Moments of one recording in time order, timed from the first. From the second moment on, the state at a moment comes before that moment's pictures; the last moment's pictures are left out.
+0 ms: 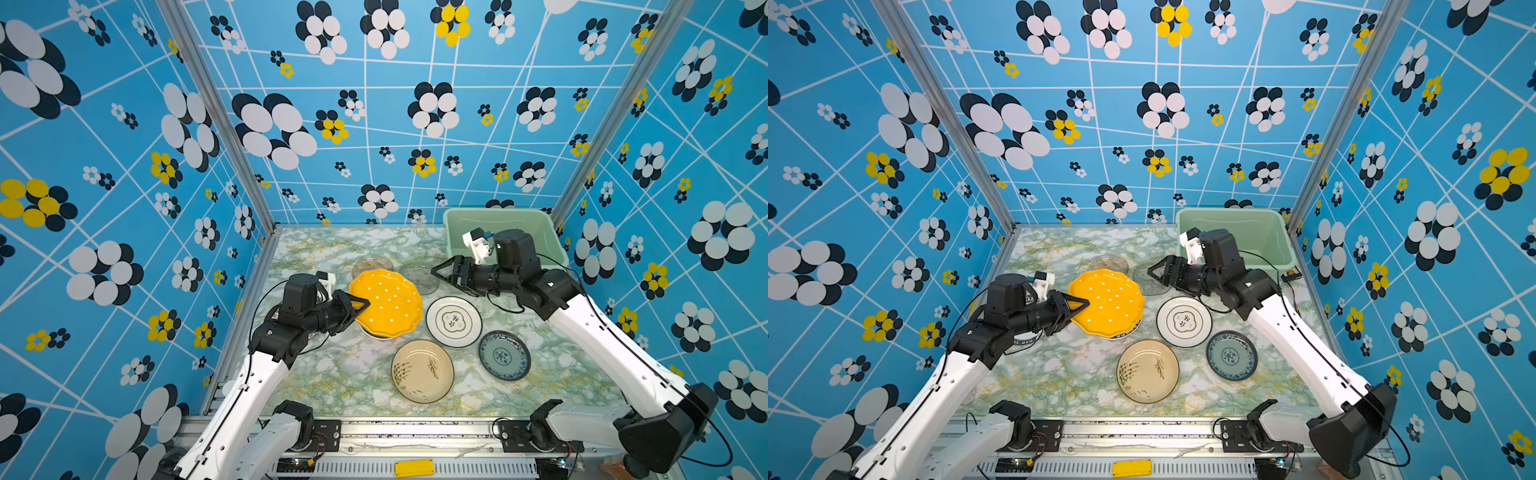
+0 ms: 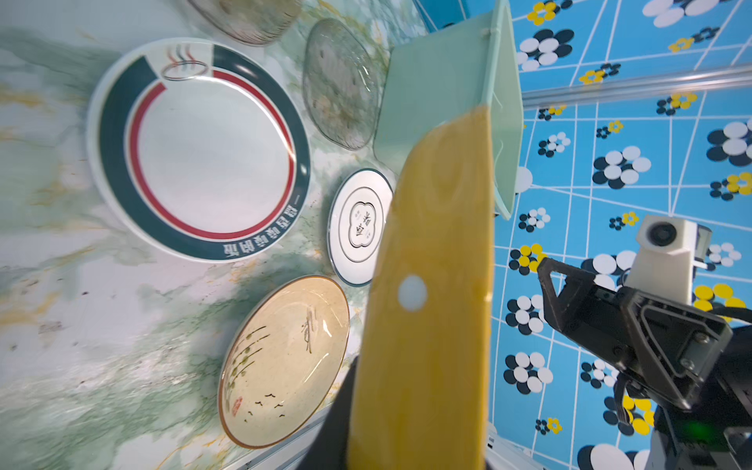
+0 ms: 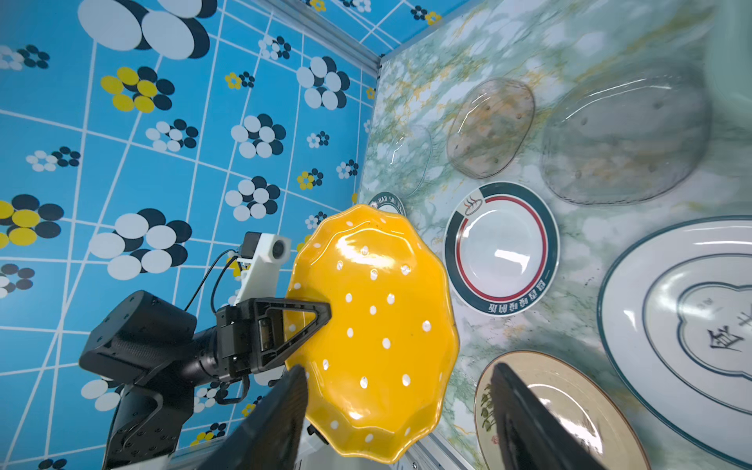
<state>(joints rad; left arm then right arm) -0.31 0.91 0.88 -0.52 0.58 -1.05 0.50 1.23 1.30 -0.63 -0.44 0.77</state>
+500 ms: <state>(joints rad) -0.54 1.10 0.98 -0.26 0.62 -1.14 0.39 1.05 1.08 -0.63 -0.61 0.81</state>
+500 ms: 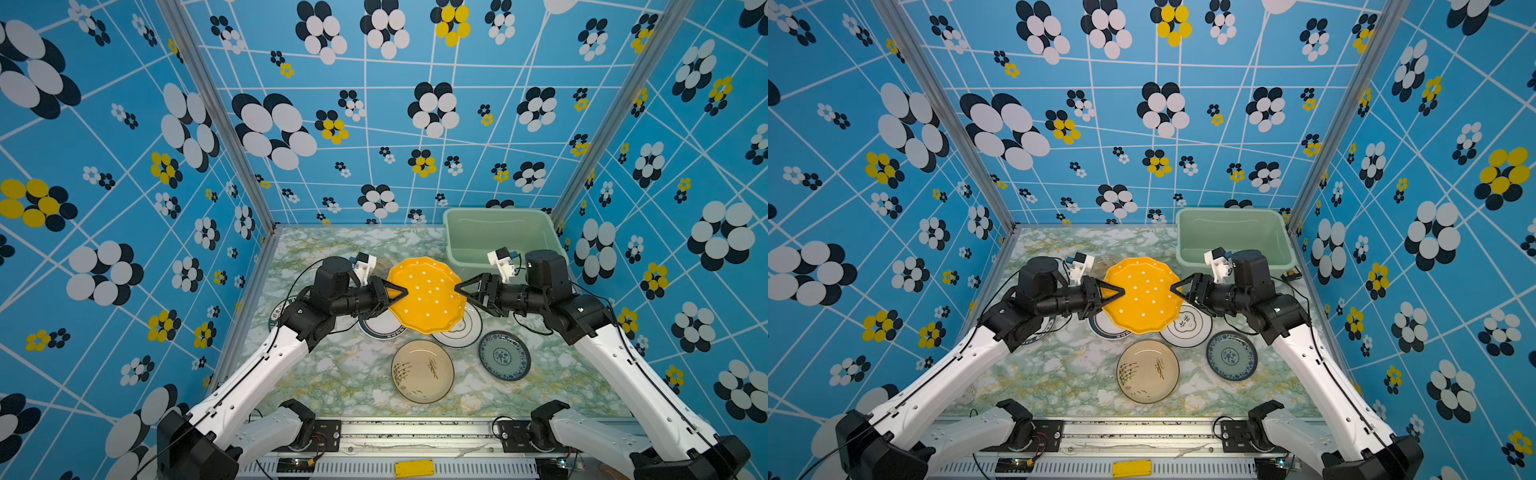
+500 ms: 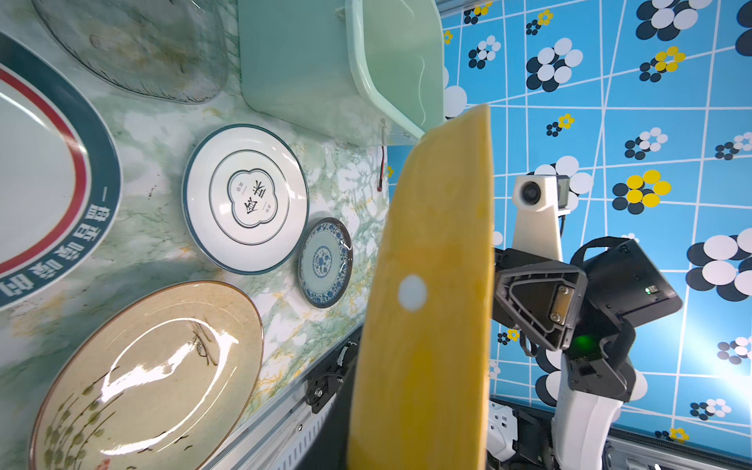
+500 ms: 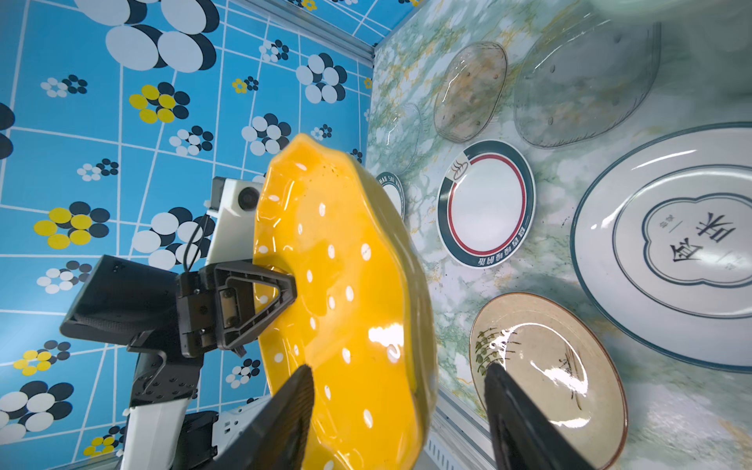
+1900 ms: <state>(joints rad) -0.51 1.10 1.10 -0.31 0.44 -1.14 0.22 1.21 1.27 -0.62 -0.52 0.99</state>
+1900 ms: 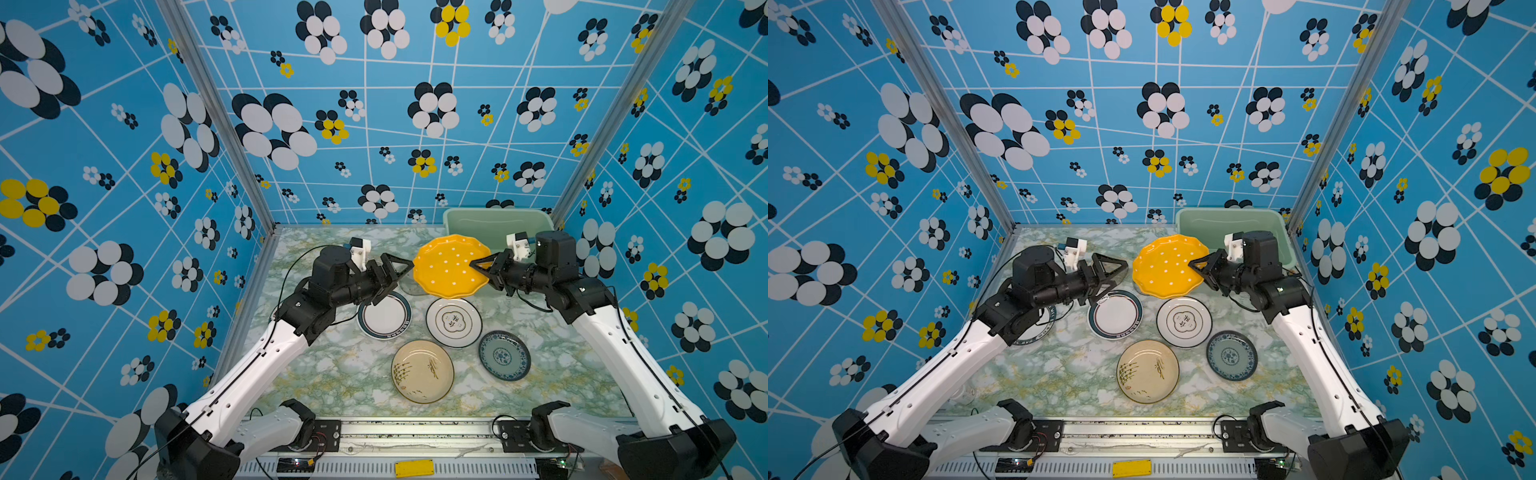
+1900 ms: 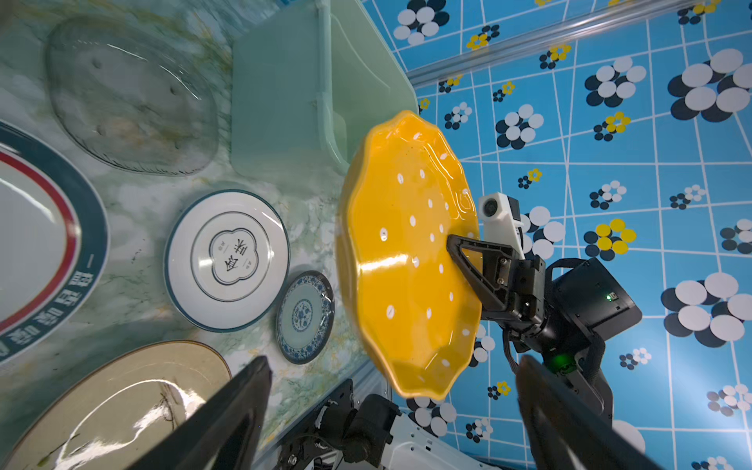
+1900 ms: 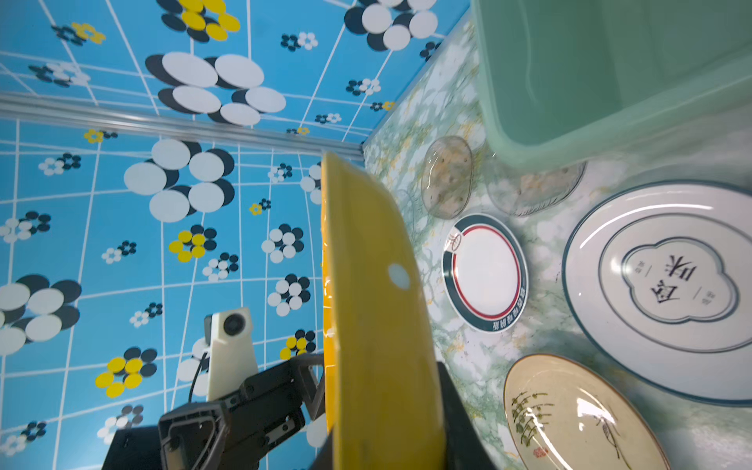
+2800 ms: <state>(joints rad) -0.44 1.25 1.31 -0.53 0.41 -0.79 -0.08 1.86 1.91 -0.95 -0.37 0.52</state>
